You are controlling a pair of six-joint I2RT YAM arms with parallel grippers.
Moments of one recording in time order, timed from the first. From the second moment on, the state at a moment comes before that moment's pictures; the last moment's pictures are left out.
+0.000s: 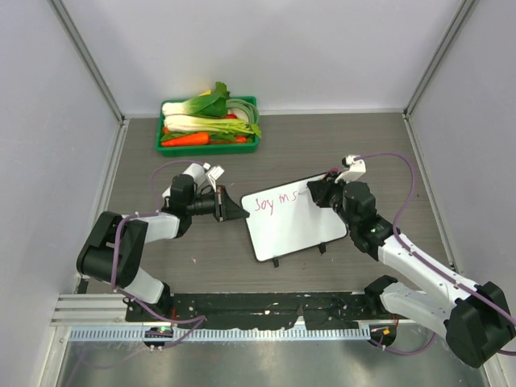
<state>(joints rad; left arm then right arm) -0.31 1.54 0.52 0.64 1.00 -0.57 0.53 0.96 0.54 0.19 0.16 0.50</state>
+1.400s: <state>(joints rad) -0.31 1.54 0.52 0.64 1.00 -0.57 0.53 0.92 0.53 0.15 0.14 0.51</state>
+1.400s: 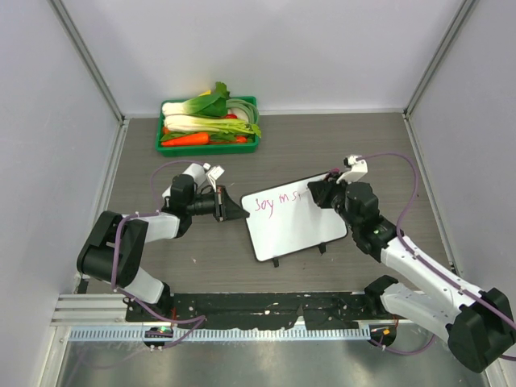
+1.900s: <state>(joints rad) -0.31 1.54 0.52 0.64 1.00 -0.57 0.52 1.01 0.60 0.18 0.16 0.50</state>
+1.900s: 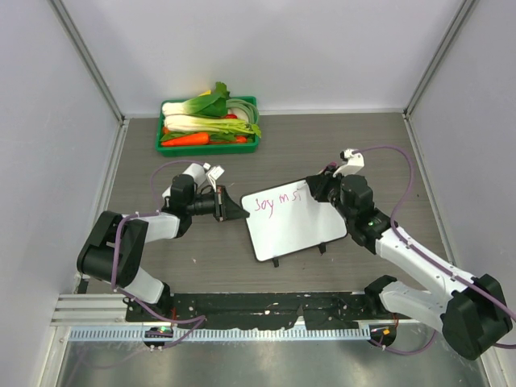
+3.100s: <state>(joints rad) -0.31 1.54 0.52 0.64 1.00 -0.57 0.52 0.98 0.55 0.18 0.17 0.50</state>
